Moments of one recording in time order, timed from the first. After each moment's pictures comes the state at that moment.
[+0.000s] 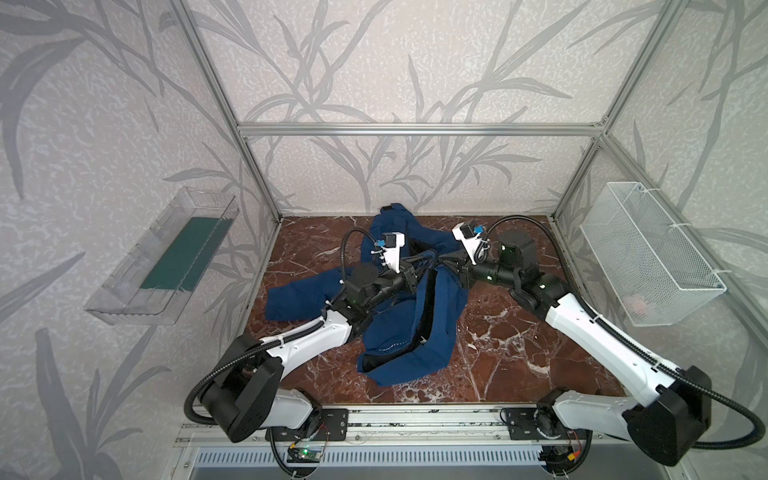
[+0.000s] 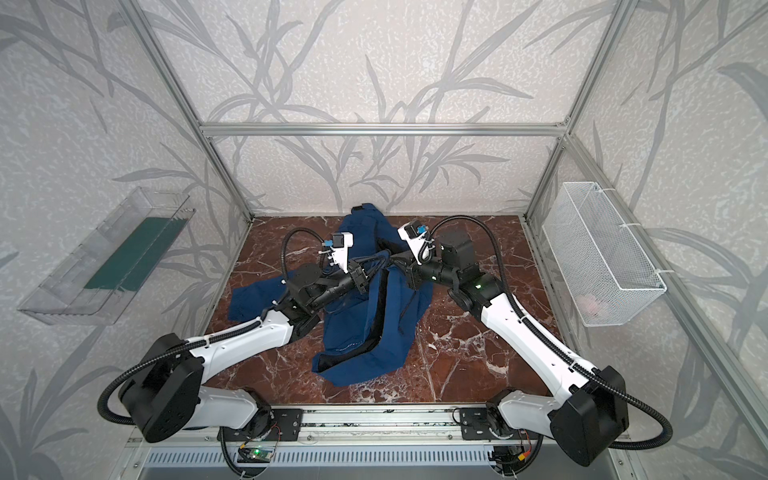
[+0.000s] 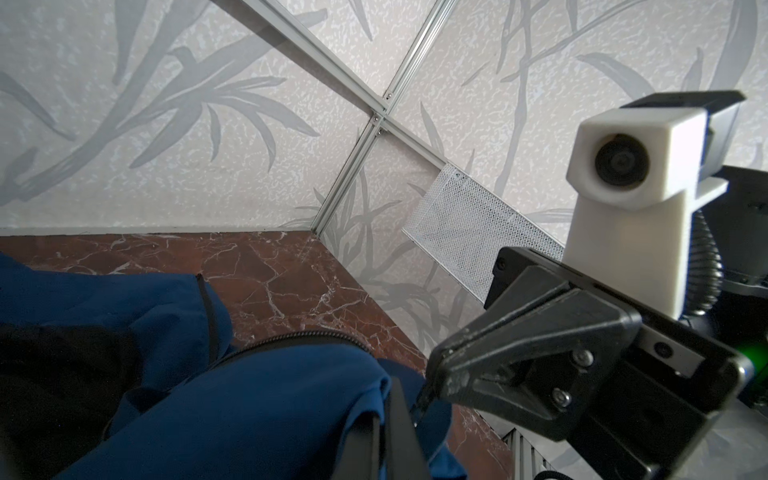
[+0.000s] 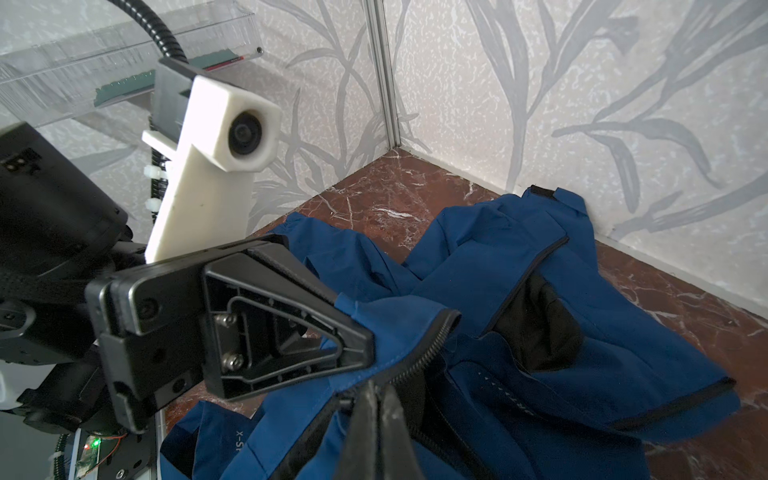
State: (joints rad) left arm -0.63 1.36 0.74 0.70 0.30 -0.59; right arm 0.51 1.24 1.06 -0.15 -0.45 0.04
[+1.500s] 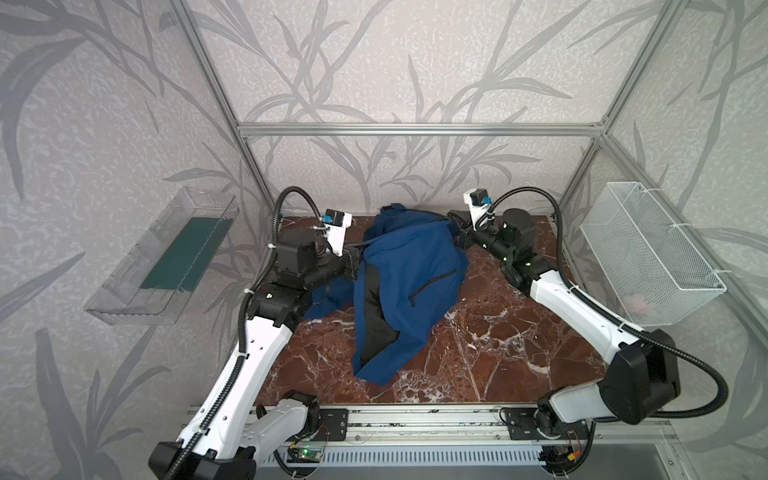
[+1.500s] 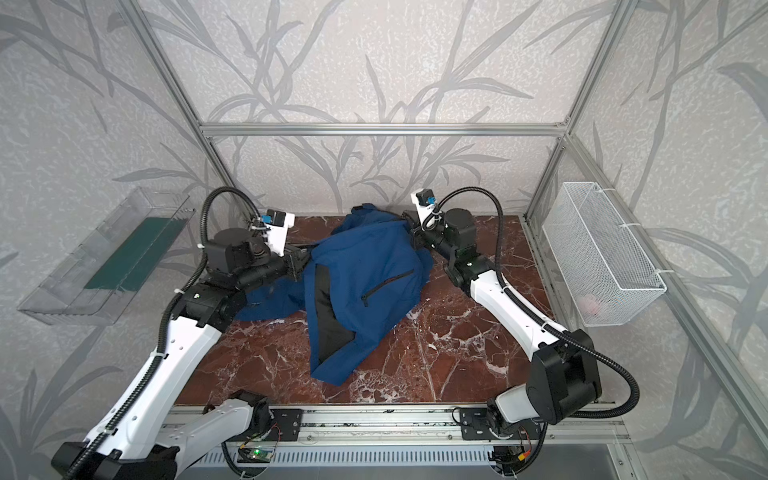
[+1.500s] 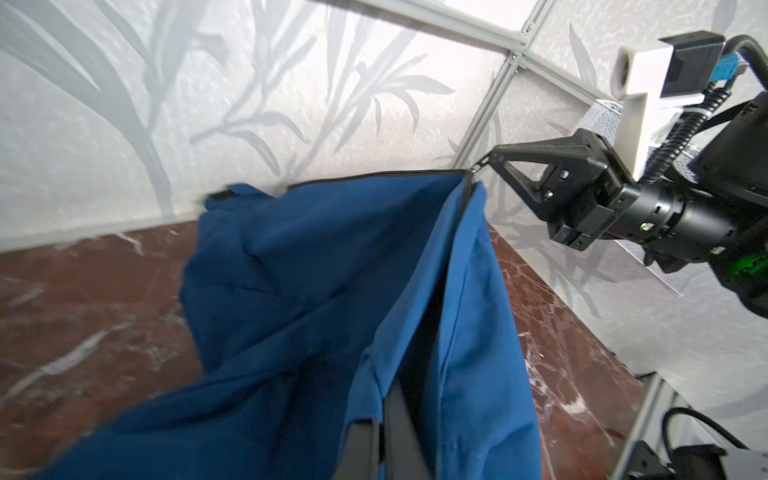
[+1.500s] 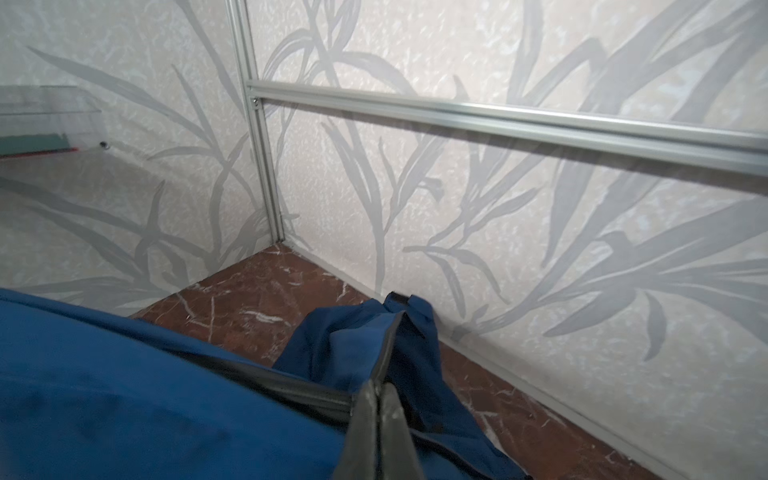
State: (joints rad) left arm -0.18 1.05 1.20 -0.46 0.44 -0.14; right arm 0.38 1.46 1.22 0.20 -0.25 -0.05
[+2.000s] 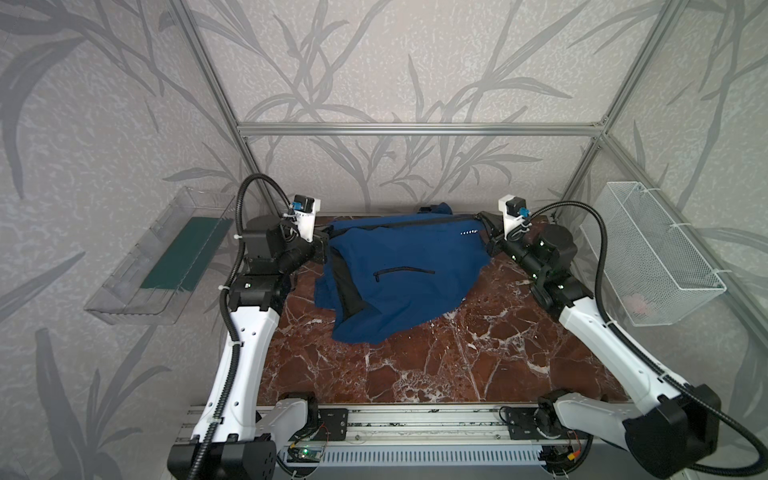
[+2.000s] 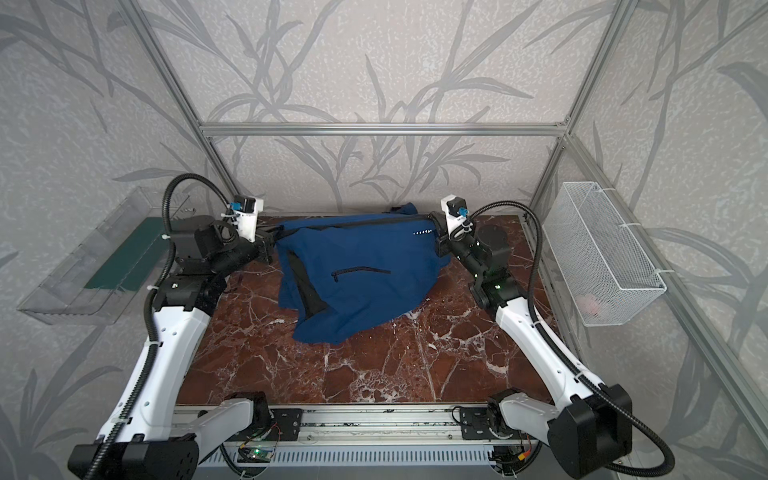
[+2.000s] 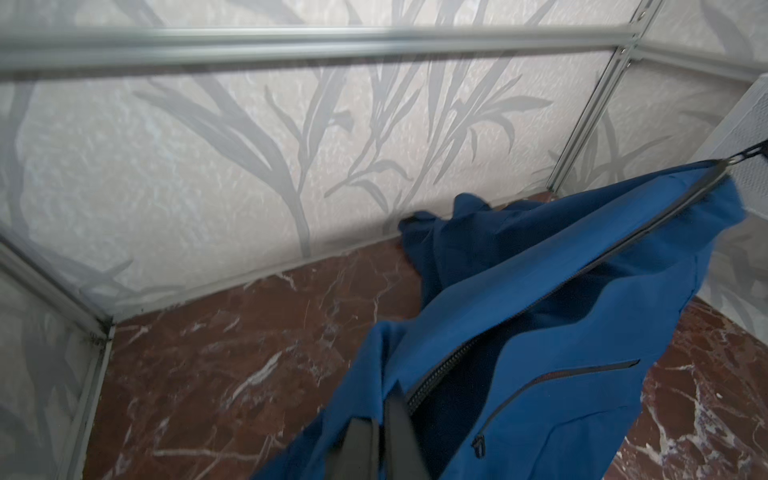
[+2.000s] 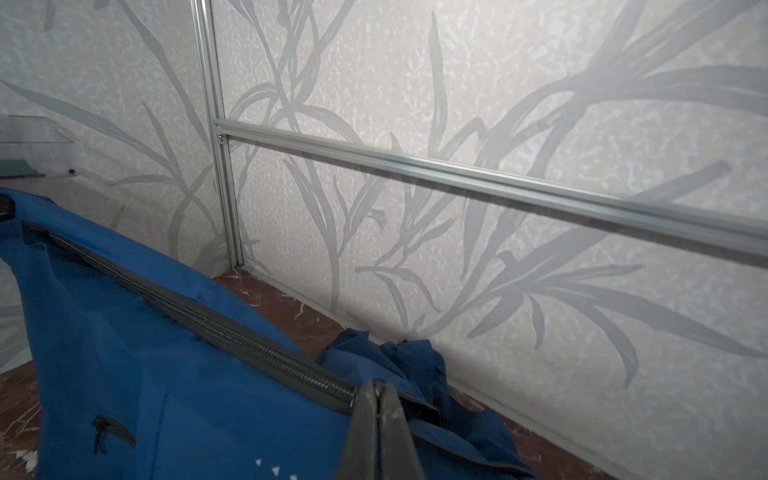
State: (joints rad) left arm 0.05 1.03 1.09 -0.41 0.42 0.10; right arm 0.32 1.11 0.89 0.22 -0.19 -0.06
